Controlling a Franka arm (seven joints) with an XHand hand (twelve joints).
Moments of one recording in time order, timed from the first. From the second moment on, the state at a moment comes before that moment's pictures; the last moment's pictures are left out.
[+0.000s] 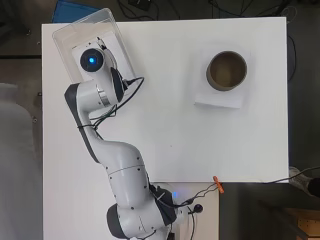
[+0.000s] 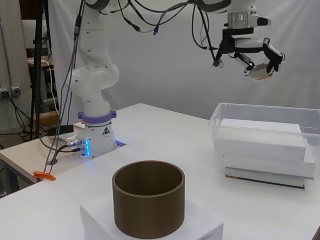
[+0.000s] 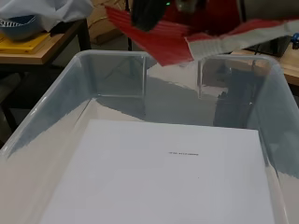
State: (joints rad) arm 0.22 0.05 0.09 -1.77 0.00 1.90 -1.05
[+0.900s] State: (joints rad) arm 1.29 -0.56 -1.70 -1.78 -0.43 1.86 -1.08
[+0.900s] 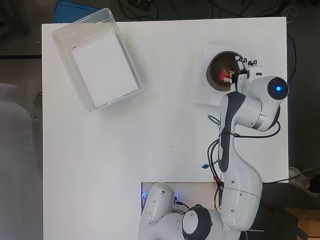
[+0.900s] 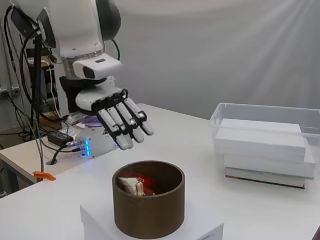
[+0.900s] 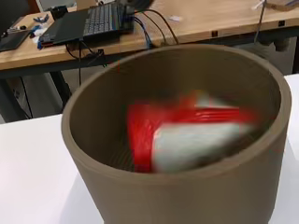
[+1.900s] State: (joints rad) arm 0.92 -0.71 -0.59 -2.07 -0.56 1.61 -0.67
